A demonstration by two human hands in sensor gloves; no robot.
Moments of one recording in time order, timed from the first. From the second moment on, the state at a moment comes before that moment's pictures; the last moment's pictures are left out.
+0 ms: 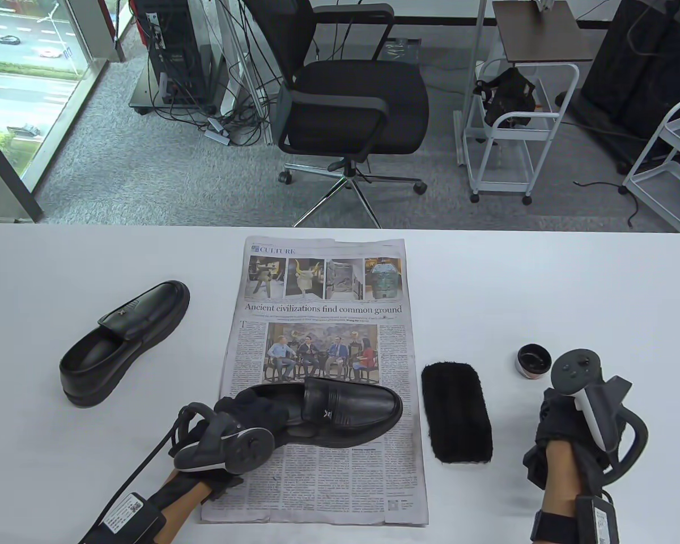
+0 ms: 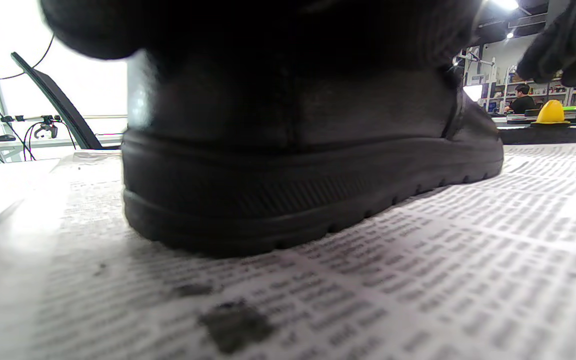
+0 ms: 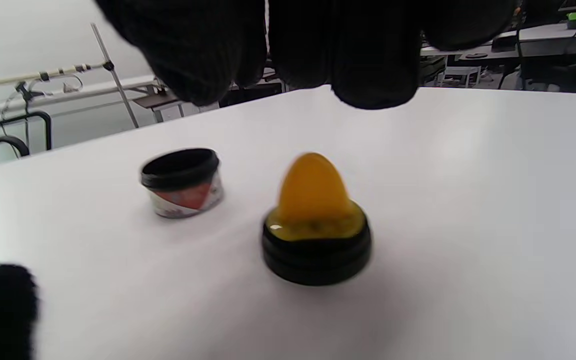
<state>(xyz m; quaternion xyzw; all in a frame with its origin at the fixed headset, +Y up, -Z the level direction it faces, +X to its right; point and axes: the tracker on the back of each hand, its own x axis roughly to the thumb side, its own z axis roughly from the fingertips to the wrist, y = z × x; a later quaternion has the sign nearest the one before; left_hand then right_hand) -0.180 -0.722 -0.261 0.01 -0.33 -0.02 0.94 0.310 -0.684 -0.273 -0.32 0.06 0.94 0.06</state>
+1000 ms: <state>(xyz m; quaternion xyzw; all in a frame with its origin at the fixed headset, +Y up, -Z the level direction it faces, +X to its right) -0.180 -0.722 -0.262 0.01 -0.32 -0.02 0.95 0.319 -0.693 -0.350 -0.24 -0.03 0.96 0.10</state>
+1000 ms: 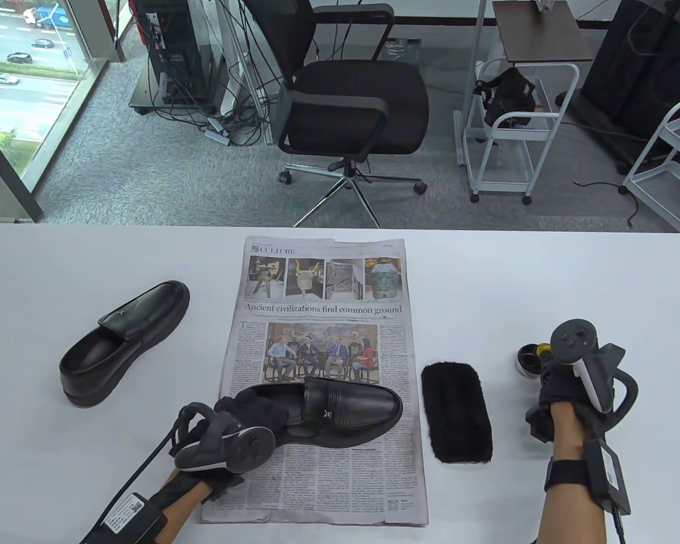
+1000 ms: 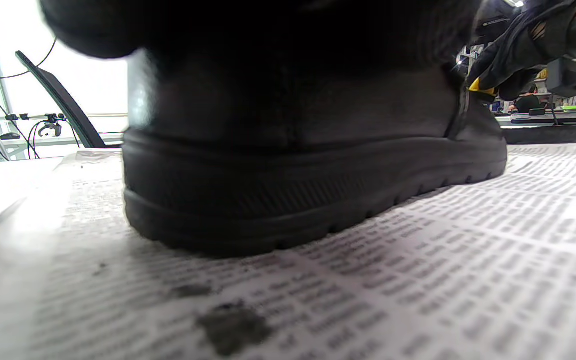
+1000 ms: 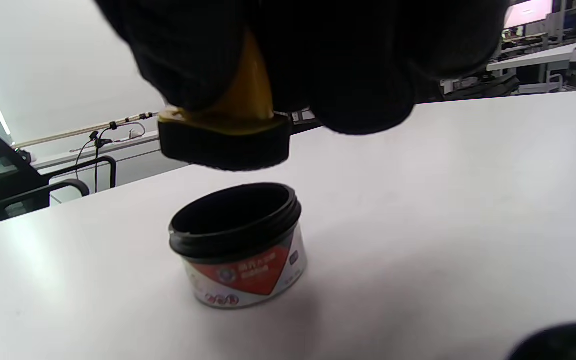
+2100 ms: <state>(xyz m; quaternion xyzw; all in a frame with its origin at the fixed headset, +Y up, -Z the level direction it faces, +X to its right) -0.179 -0.722 -0.261 0.02 -0.33 -0.02 0.94 0.280 -0.649 -0.325 -0.14 -0.09 0.98 0.10</state>
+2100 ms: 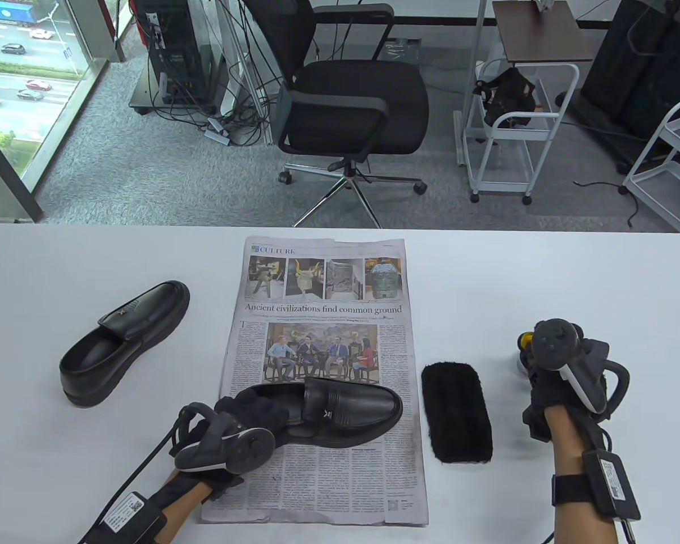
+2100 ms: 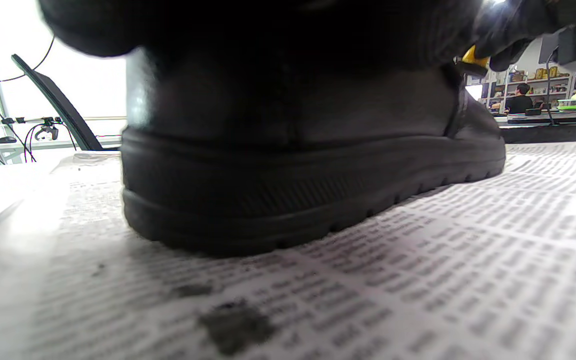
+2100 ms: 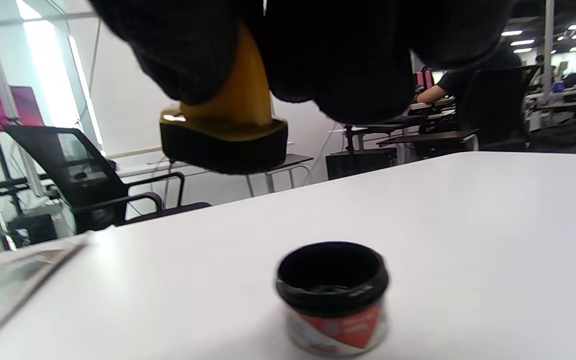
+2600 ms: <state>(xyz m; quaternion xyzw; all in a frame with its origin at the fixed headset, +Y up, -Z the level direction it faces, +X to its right) -0.179 -0.721 -0.262 0.00 -0.33 -0.02 0.94 0.095 -0.669 -0.280 0.10 -0.04 0.97 0.23</state>
